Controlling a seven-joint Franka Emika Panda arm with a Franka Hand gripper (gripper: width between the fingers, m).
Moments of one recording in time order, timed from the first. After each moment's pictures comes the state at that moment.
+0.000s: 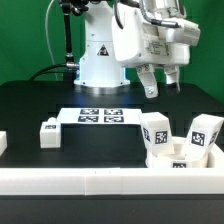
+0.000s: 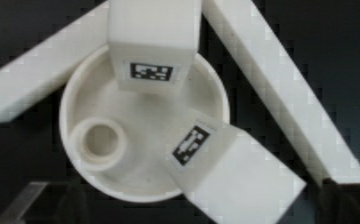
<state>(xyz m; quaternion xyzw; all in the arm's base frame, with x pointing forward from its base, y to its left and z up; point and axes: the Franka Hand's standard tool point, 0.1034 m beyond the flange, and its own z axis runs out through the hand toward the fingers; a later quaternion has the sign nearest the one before) 0.585 0.053 0.117 -0.48 0.86 0.00 0.19</state>
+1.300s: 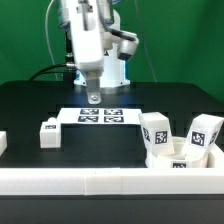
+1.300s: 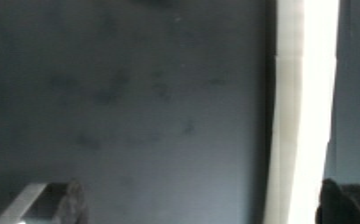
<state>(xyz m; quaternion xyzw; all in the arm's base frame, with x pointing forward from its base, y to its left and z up) 0.573 -0.050 0.100 -0.73 0.67 -0.07 0.12</state>
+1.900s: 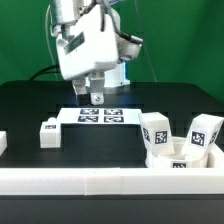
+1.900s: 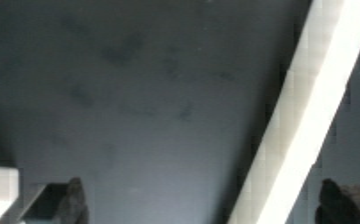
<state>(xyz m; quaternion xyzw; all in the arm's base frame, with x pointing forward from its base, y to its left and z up) 0.573 -0.056 0.097 -0.86 0.49 -0.08 0.10</state>
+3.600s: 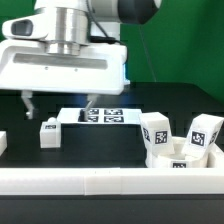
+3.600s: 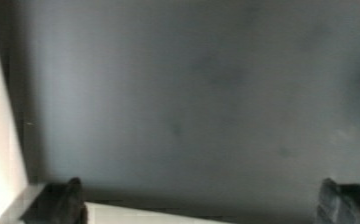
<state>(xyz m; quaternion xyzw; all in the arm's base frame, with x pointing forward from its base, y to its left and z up) 0.557 -0.126 0.064 -0.99 -0.06 -0.10 -0.04</state>
